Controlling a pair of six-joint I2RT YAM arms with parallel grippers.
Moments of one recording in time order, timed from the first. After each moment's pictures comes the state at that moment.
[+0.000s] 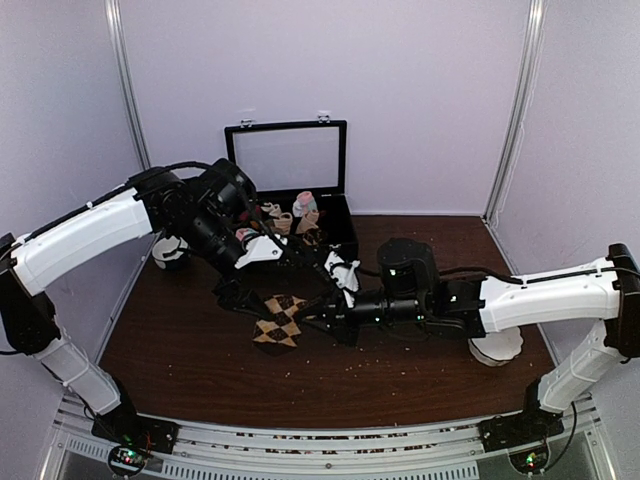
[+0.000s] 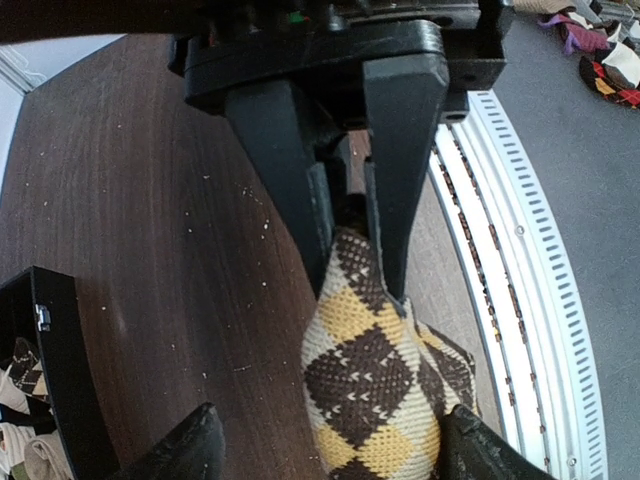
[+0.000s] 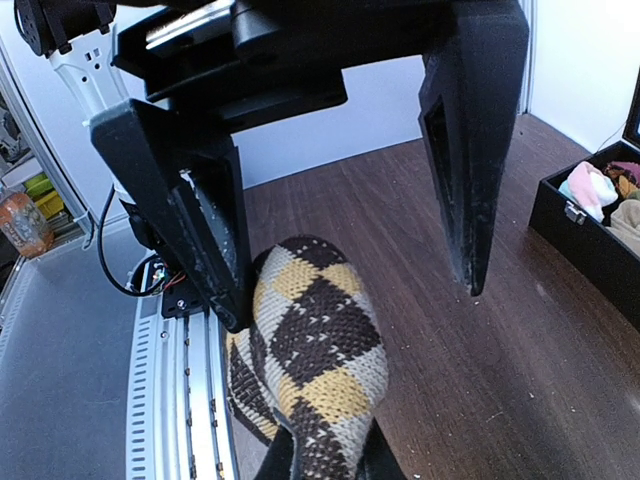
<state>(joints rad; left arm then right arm) -0.83 1.54 1.56 -1.10 0.52 0.89 1.12 1.49 0.98 0.21 -0.25 0.11</state>
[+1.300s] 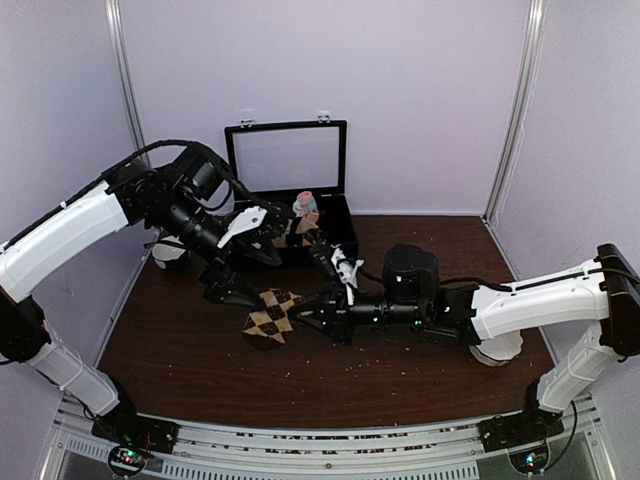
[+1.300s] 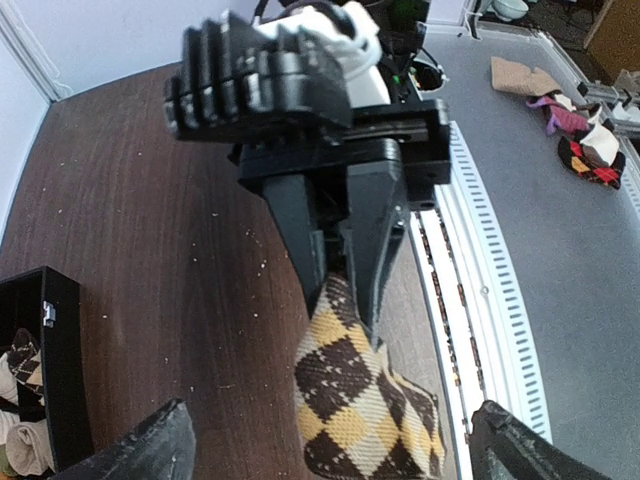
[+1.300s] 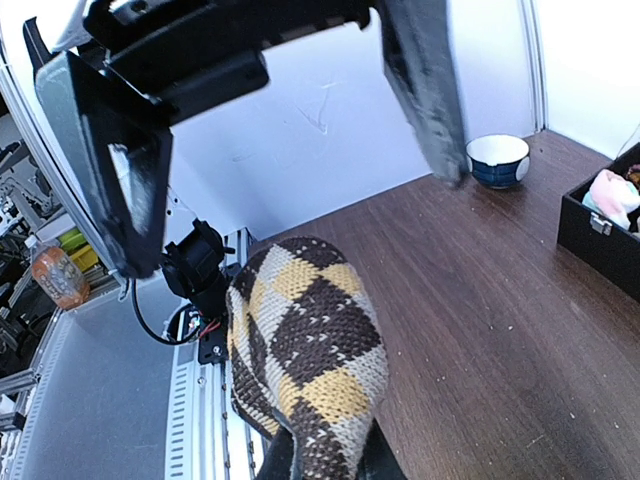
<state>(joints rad) -0.77 1.47 1.57 -1.10 0.66 0.76 1.11 1.53 0.91 0.46 -0.30 0.26</state>
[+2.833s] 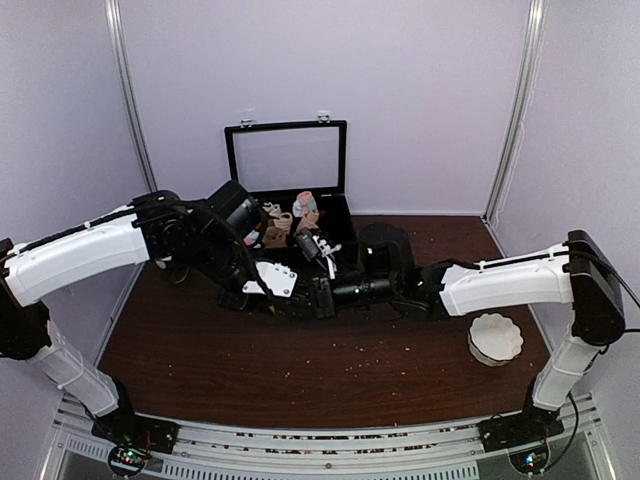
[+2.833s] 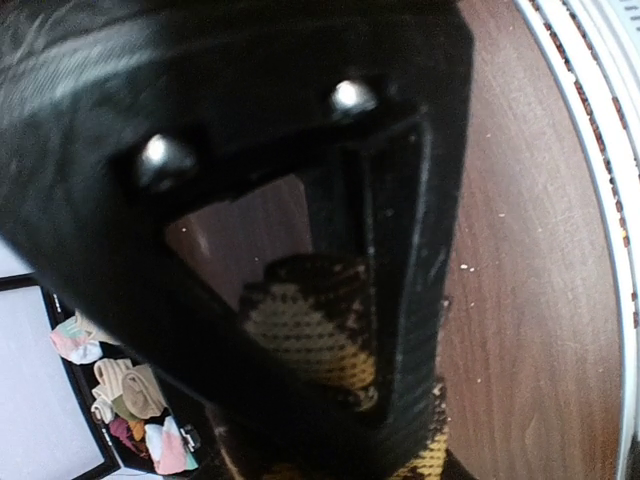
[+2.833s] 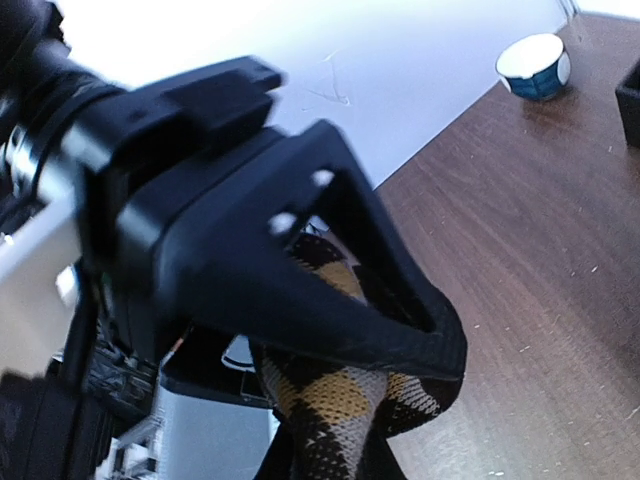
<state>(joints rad) -0.96 1.48 1.43 -0.98 0.06 0.95 1.01 1.70 1.10 0.39 -0.56 0.60</state>
